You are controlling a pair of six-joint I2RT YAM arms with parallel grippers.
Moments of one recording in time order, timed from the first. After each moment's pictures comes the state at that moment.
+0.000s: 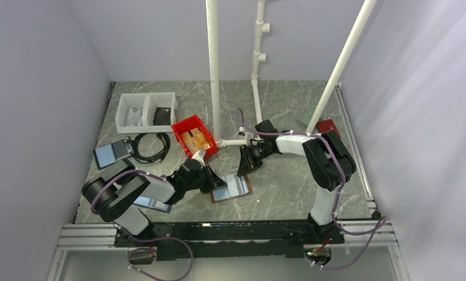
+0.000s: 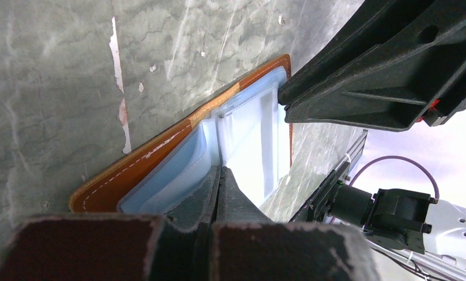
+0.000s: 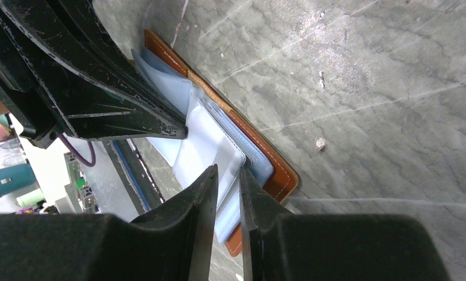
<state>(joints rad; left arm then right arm) -0.77 1.56 0.32 0.66 0.20 -1.15 0.48 1.86 0.98 -0.31 -0.83 0.13</state>
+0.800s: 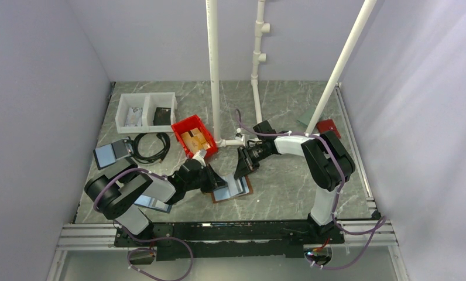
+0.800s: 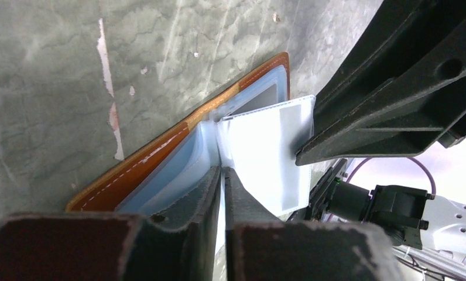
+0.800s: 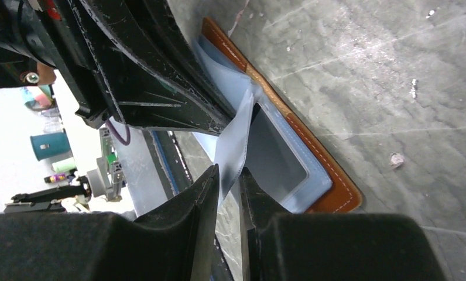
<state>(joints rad) -0.77 1.58 0.32 0.71 0.22 -1.15 0.50 1.86 0.98 -0.30 -0.96 0.14</state>
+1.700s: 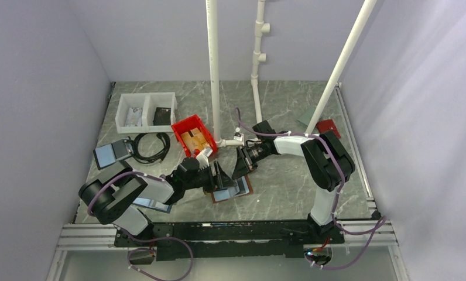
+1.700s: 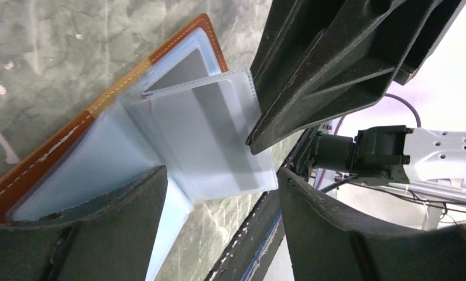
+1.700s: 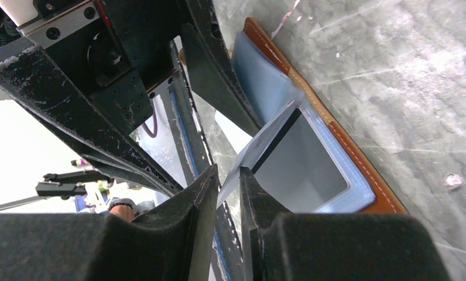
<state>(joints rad) -0.77 1.52 0.31 0.75 0.36 -1.04 0.51 1.86 0.98 -0.28 -1.07 0.17</state>
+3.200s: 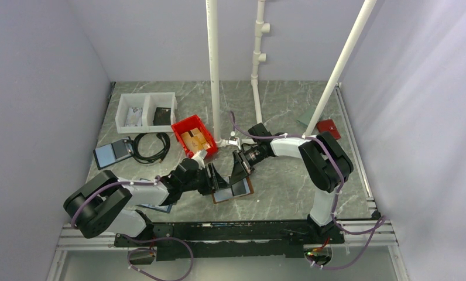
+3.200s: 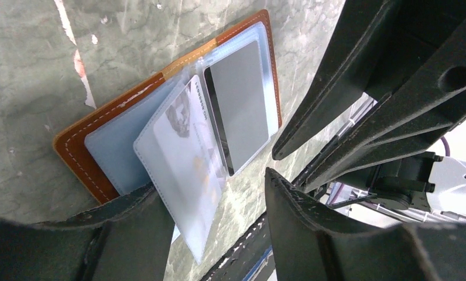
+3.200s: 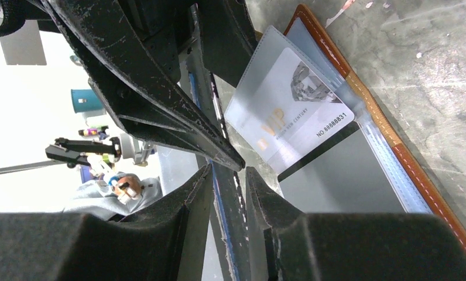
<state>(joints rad) -0.77 1.38 0.31 0.49 0.26 -1.06 0.56 1.86 0.98 -0.31 -1.15 0.13</state>
